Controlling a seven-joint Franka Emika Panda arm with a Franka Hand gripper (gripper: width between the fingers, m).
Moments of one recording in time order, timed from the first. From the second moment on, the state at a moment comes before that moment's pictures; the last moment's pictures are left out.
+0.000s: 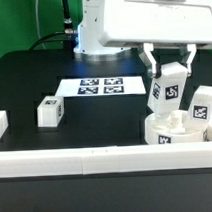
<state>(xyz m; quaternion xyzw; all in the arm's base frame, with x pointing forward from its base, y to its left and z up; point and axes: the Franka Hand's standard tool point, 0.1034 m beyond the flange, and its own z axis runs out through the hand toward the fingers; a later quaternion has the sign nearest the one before) 0.614 0.070 0.113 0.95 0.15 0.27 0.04</state>
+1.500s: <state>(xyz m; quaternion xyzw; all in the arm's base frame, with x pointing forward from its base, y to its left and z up) 0.604 0.068 0.090 0.95 0.16 0.25 0.05</state>
